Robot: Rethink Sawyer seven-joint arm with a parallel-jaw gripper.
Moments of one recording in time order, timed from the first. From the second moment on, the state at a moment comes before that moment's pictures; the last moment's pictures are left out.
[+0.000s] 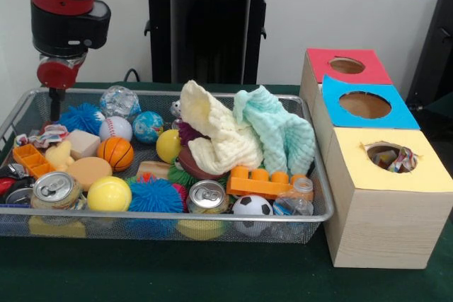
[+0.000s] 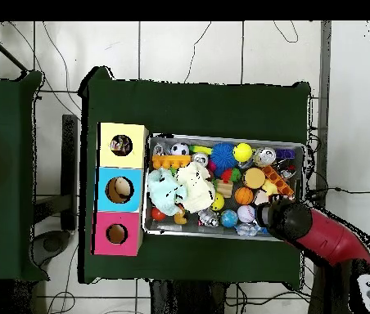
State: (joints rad) arm -0.51 -0.53 -0.23 1.65 -0.12 0.41 2.71
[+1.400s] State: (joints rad) arm -0.48 -0.63 -0.21 1.58 -0.12 0.52 2.71
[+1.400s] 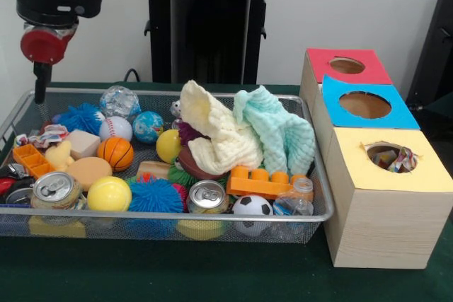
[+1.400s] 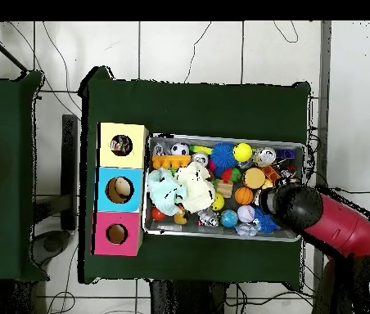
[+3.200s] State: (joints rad) arm -0.65 -0.61 0.15 1.51 -0.37 0.68 2.31
